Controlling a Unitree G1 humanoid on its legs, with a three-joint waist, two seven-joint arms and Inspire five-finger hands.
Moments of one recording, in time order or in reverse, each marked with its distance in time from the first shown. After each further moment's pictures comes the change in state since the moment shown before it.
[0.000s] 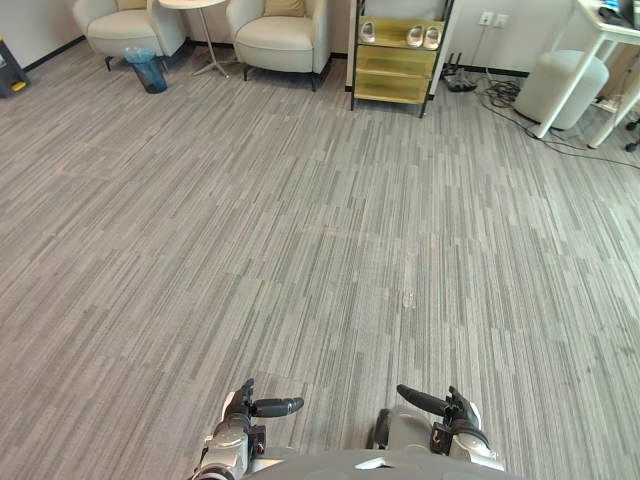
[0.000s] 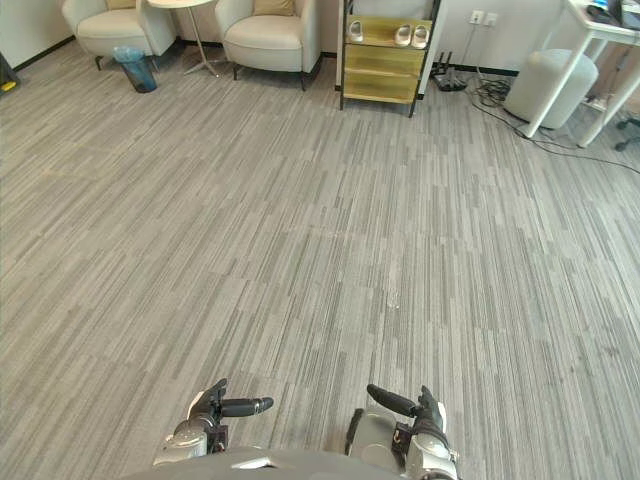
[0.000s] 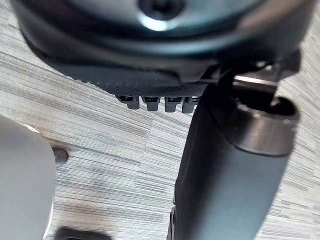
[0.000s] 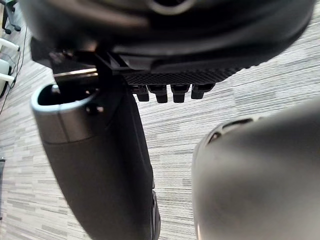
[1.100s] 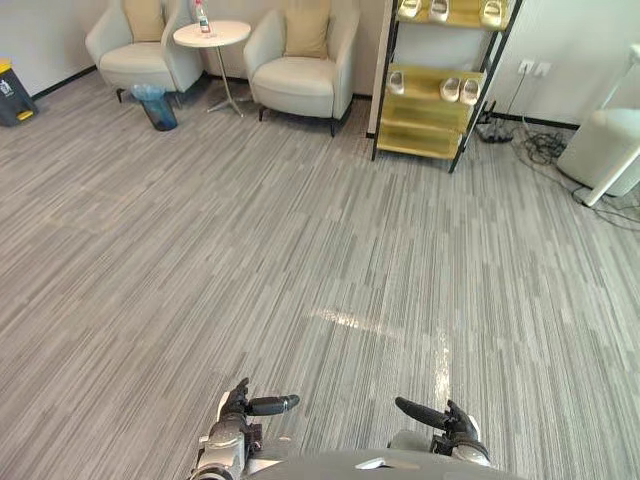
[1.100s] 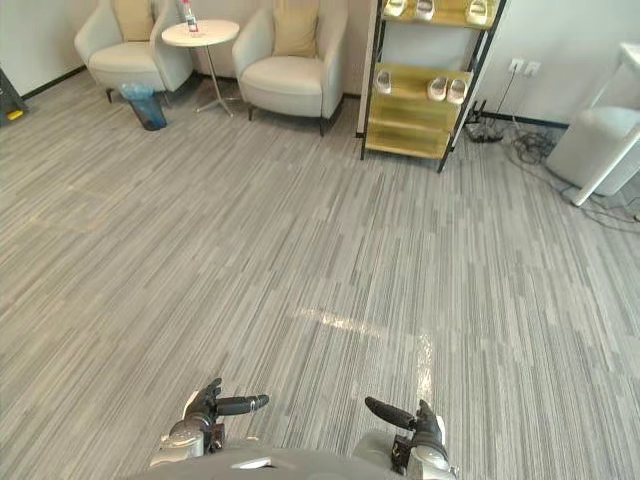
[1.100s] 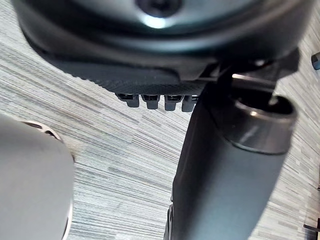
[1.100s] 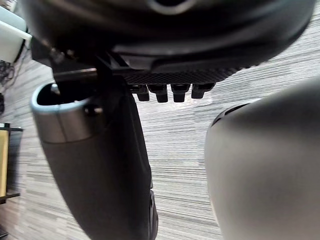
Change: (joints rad) left arm 0.021 0.008 0.025 -0.034 0.012 0.003 -0.004; right arm 0.055 0.027 0.024 -0.030 -0.006 0.010 0.011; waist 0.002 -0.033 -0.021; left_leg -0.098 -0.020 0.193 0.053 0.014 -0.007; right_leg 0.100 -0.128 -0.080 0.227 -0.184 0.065
